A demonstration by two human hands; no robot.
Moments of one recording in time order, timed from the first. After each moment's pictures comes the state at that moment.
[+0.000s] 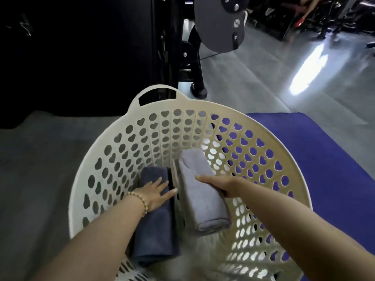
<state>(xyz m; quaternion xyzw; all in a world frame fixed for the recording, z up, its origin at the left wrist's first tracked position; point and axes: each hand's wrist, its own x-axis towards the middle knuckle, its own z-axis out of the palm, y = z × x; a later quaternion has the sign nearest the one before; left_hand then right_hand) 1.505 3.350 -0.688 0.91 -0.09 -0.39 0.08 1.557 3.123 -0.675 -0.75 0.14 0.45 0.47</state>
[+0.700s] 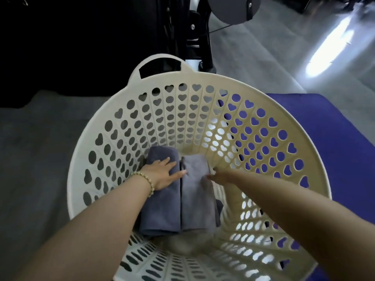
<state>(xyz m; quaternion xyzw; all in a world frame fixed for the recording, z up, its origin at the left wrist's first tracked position) 1.497 3.336 -0.683 0.93 -0.05 -0.34 0.10 1.550 3.126 -0.740 -0.89 0.06 0.41 0.21</state>
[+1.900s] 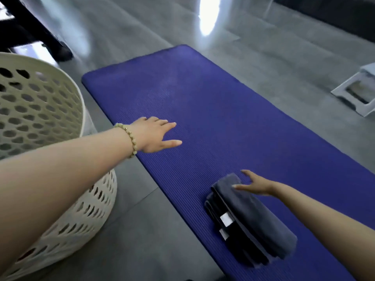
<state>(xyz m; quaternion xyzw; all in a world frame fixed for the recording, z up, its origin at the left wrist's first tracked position) 1.452 2.958 -0.615 0.88 -0.42 -0.21 -0.12 1.252 2.681 -0.743 -0.84 0.30 0.32 0.33</state>
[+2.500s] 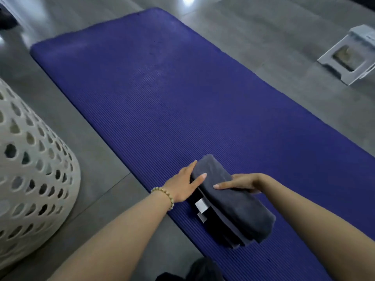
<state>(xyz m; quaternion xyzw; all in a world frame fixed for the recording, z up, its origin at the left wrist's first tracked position) 1.305 2.870 -0.796 0.80 -0.29 -0.45 0.27 1.215 2.657 -0.792 -0.65 0.30 0.50 0.49</state>
